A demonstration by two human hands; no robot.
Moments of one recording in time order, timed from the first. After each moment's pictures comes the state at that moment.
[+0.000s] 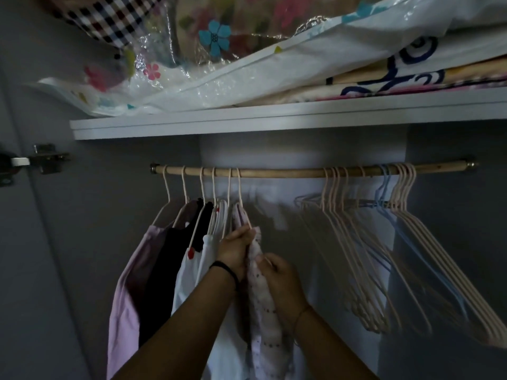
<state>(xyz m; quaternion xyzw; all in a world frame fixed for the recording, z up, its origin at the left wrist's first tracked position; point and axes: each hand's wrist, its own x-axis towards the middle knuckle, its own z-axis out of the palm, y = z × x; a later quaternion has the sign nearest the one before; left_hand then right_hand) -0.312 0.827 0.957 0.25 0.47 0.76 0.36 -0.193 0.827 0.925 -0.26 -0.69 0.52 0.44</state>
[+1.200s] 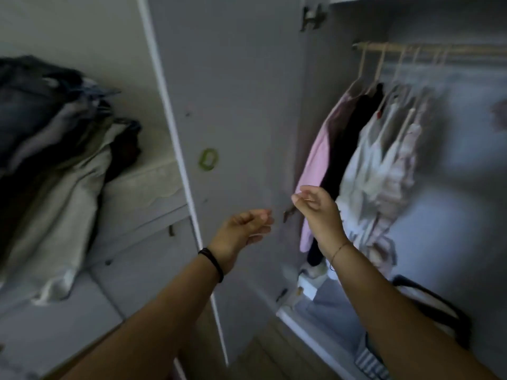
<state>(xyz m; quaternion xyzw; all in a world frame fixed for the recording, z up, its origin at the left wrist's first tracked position) -0.235 0.304 0.835 0.19 0.67 0.68 0.23 -0.192 0.477 0.837 -0.13 -0.71 0.63 0.29</state>
